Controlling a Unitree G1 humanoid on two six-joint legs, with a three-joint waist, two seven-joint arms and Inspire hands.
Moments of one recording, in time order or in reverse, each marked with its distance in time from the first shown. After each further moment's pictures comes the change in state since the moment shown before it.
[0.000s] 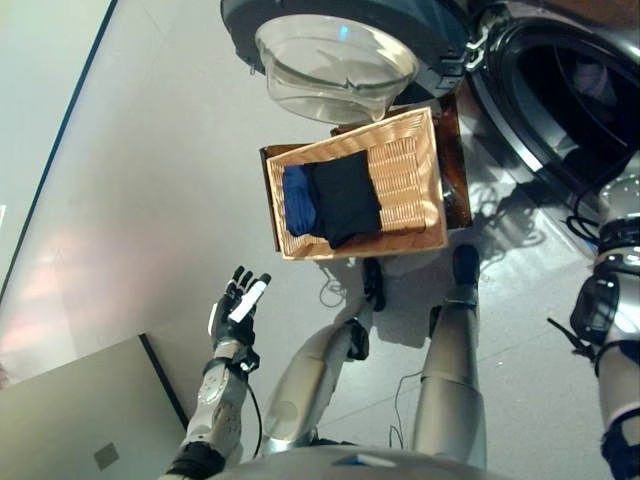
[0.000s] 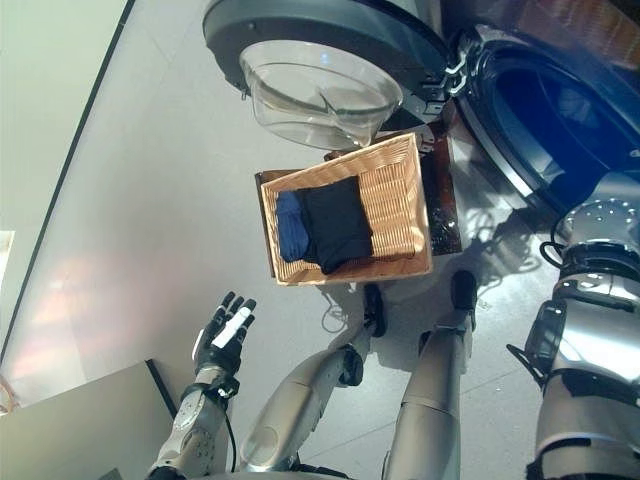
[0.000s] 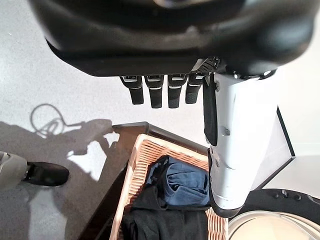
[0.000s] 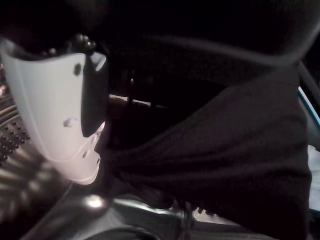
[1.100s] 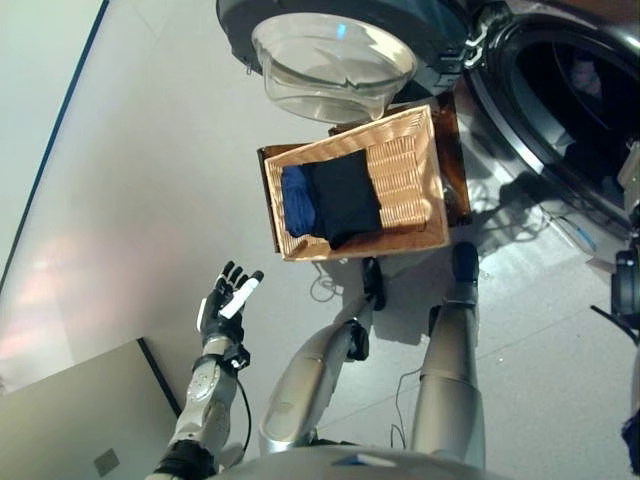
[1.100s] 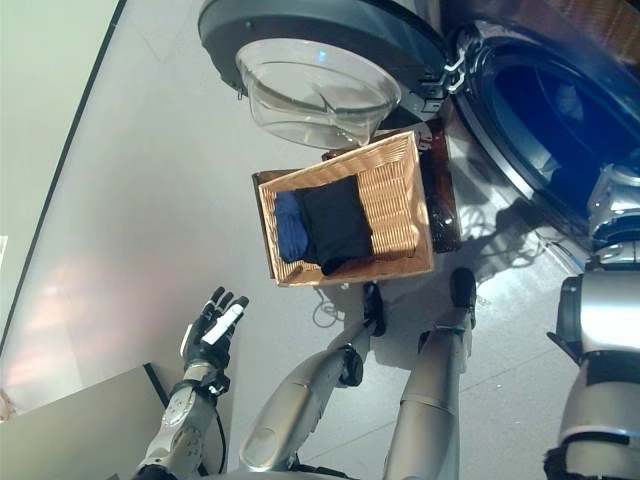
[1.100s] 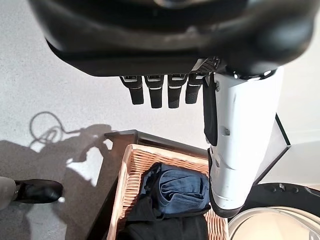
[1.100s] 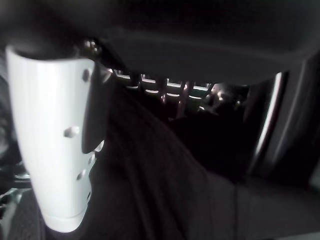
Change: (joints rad) left arm -0.001 0.046 0.005 -0.029 0.035 -0.002 0.025; right arm -0.209 -0.115 0.444 0.326 -0.860 0.482 -0.169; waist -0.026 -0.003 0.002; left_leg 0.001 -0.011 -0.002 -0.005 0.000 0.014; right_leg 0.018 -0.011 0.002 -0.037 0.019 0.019
